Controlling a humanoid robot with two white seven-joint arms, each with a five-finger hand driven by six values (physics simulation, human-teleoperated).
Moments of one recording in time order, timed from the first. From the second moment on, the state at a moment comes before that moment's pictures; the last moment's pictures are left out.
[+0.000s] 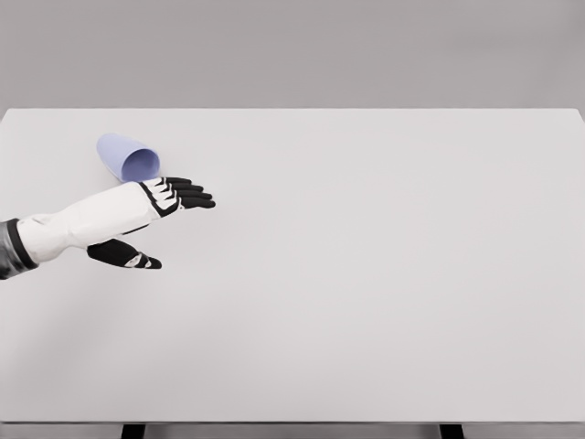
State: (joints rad) left arm -0.24 0.85 -0.35 -1.71 -0.16 -0.61 -0.41; right arm 0.00 0.00 -0.08 -0.01 0.07 -0.06 0.07
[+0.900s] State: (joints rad) left arm -0.91 0.91 -0.87 -1.16 -0.14 -0.61 -0.51; right arm 0.00 0.00 -0.08 -0.01 0.07 -0.06 0.07
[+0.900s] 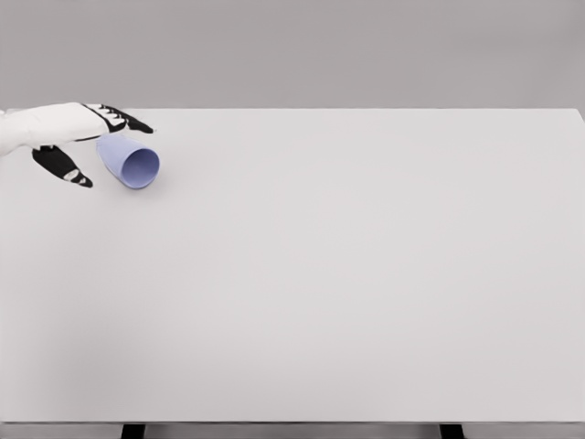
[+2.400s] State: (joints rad) left arm -0.99 0.62 -0.86 -0.76 -0.45 -0.61 -0.45; right arm 0.00 0.00 -0.08 -0.01 0.07 -0.06 0.07
